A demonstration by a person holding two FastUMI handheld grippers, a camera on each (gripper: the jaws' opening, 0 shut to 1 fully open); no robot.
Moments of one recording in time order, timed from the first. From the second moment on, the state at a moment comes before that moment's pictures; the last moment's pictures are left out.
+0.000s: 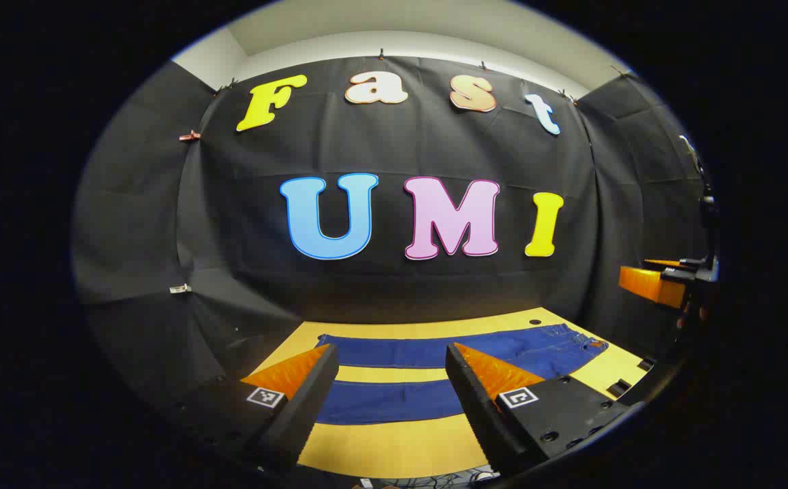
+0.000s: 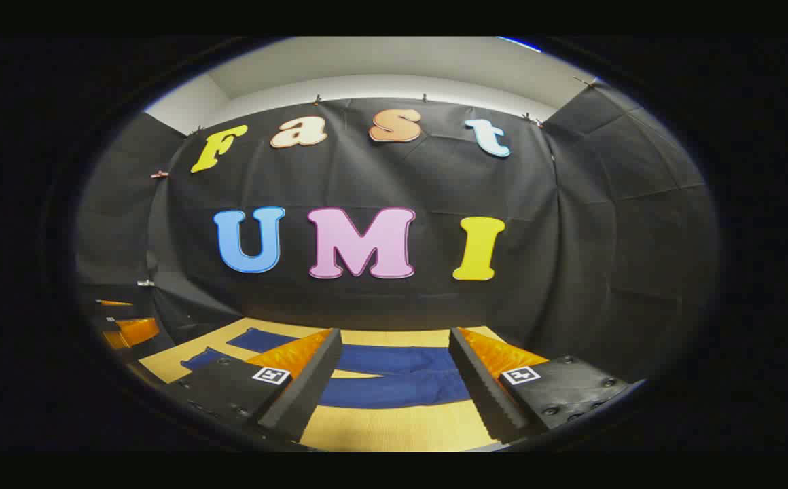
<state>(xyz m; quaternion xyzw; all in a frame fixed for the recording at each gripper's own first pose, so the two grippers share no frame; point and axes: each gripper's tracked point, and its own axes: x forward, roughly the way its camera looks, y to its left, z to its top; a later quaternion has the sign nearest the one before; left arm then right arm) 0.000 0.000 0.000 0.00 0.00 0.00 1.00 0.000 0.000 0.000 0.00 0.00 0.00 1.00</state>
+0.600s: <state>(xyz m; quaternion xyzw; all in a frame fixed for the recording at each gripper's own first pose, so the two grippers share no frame) -0.013 0.022 -0.005 -0.02 -0.01 -0.02 1.00 -0.027 0.019 0.004 0.00 0.00 -0.02 1.00</state>
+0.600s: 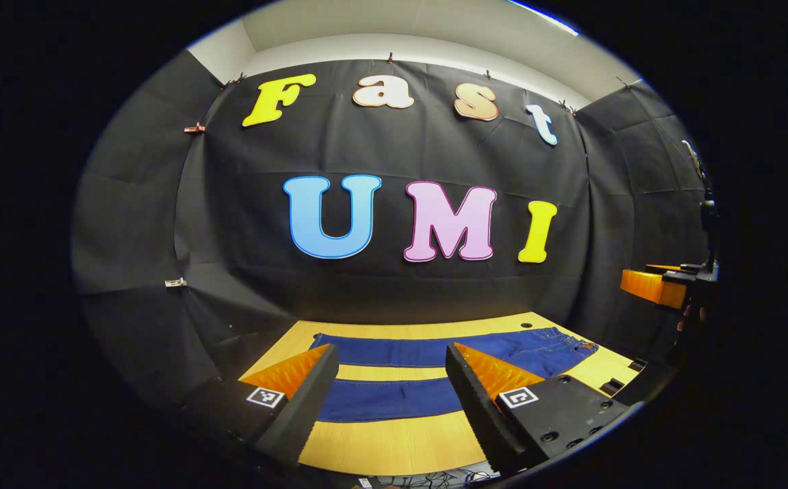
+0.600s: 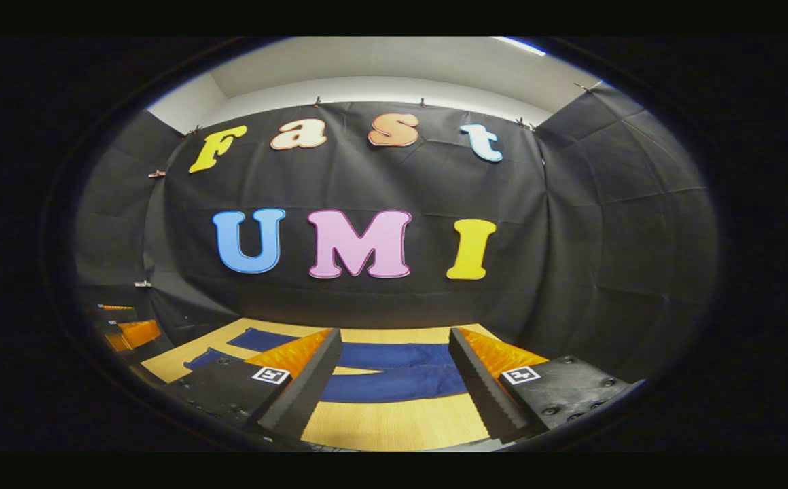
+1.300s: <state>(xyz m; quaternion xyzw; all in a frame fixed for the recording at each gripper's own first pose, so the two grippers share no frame) 0.034 0.130 -0.096 0.13 0.06 -0.01 0.99 -0.027 0.025 -0.002 -0.01 0.01 -0.04 1.00</state>
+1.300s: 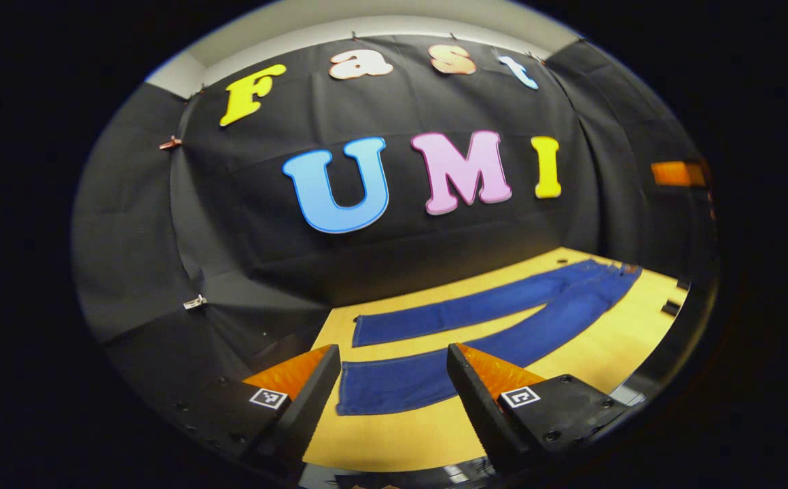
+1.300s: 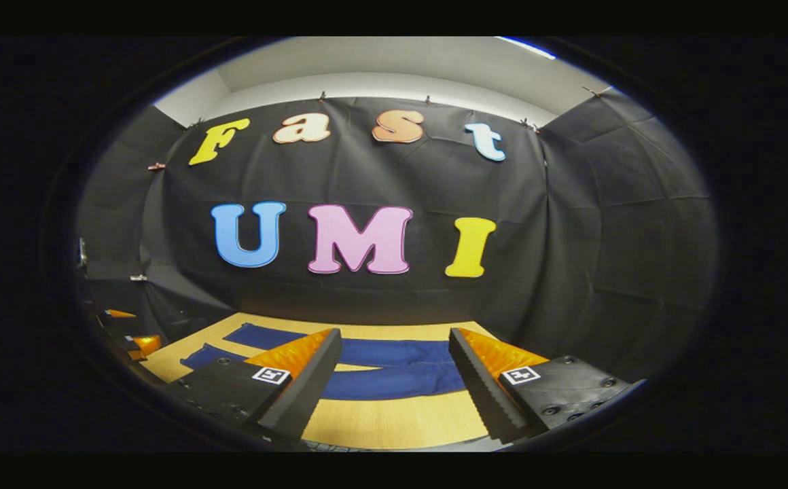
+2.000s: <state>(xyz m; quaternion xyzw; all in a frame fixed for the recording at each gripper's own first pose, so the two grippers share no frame) 0.141 0.258 -0.300 0.48 0.29 -0.16 0.81 -0.039 -0.022 -0.034 -0.04 0.08 -0.10 0.99</state>
